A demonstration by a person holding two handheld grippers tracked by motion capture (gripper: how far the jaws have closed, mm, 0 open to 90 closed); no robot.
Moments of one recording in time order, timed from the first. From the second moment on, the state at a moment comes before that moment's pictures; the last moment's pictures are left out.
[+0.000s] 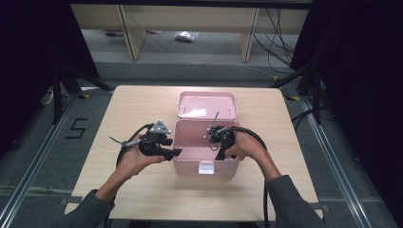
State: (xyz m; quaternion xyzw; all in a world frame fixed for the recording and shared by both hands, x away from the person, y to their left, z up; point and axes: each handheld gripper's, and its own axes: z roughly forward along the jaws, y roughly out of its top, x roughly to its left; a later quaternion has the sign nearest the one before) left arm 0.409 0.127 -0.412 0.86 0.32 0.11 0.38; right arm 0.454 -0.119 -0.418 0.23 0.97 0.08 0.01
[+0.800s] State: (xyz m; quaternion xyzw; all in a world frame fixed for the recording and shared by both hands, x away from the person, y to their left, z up) left arm 0.409 0.127 -0.412 0.86 0.32 0.11 0.38; right arm 0.456 -0.121 -0.429 0.22 0.97 0.07 -0.01
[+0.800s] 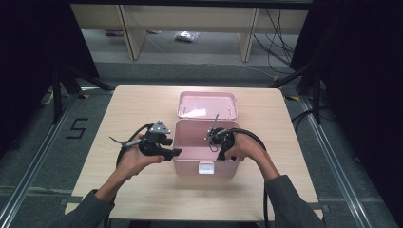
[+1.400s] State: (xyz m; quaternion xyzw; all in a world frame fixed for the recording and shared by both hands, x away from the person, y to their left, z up) left arm 0.408 0.126 -0.413 0.86 0.32 0.11 0.38; right arm 0.450 -0.131 -0.396 0.21 0.97 0.12 0.02
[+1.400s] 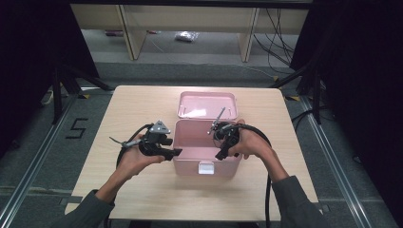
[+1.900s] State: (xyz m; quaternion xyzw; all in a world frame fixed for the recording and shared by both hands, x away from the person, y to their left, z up) left arm 0.409 0.127 -0.413 0.86 0.32 0.11 0.38; right arm 0.452 -0.156 -0.361 0.27 0.93 0.24 0.04
